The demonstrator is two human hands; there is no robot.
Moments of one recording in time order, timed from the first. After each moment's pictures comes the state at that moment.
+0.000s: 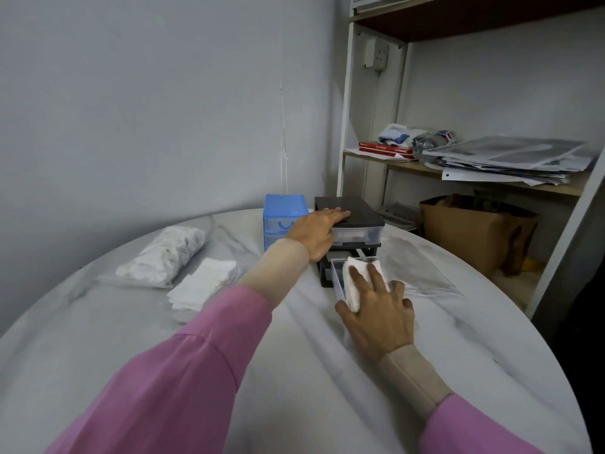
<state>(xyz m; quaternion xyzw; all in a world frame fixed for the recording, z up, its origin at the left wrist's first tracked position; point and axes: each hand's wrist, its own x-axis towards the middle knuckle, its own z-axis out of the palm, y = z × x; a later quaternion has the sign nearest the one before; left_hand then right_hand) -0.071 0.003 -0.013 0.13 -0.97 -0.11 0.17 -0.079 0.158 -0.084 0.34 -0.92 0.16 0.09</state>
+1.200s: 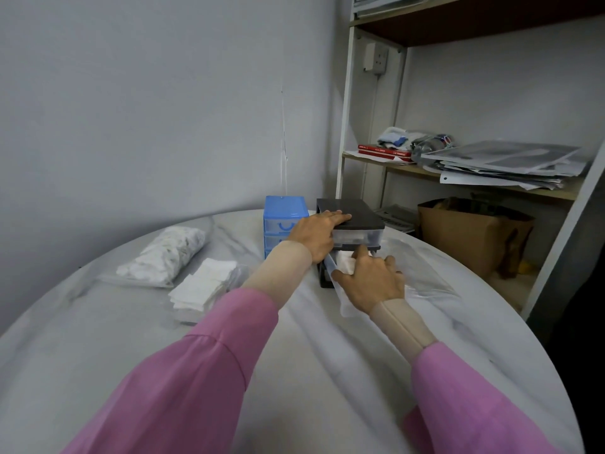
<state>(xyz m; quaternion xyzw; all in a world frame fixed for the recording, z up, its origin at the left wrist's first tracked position) -0.074 0.004 -0.014 0.13 -0.97 -0.10 0.18 -0.092 0.132 -0.040 0.30 -0.93 0.19 0.04</state>
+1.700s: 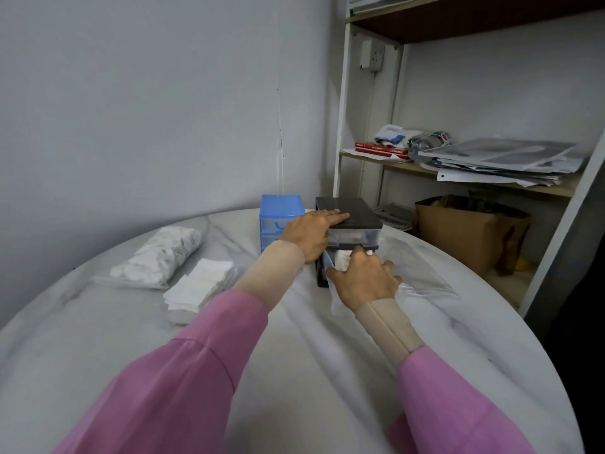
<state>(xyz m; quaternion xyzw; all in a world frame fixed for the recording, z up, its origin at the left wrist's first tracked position) -0.074 -0.003 -0.018 0.11 -0.97 -0.08 0.20 -0.087 0.123 -0.042 0.25 -0.94 0.22 0.05</state>
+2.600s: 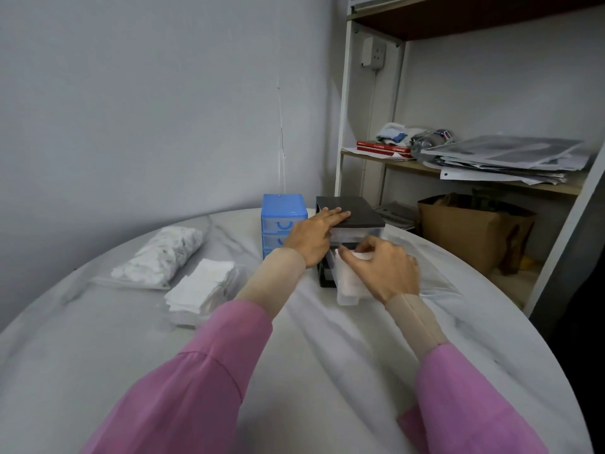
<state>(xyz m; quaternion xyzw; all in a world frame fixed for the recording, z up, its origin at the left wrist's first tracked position) -0.075 -0.002 -0.026 0.10 -0.96 -0.16 0.22 -0.126 0.135 -0.048 0.32 -0.88 0.33 0.14</state>
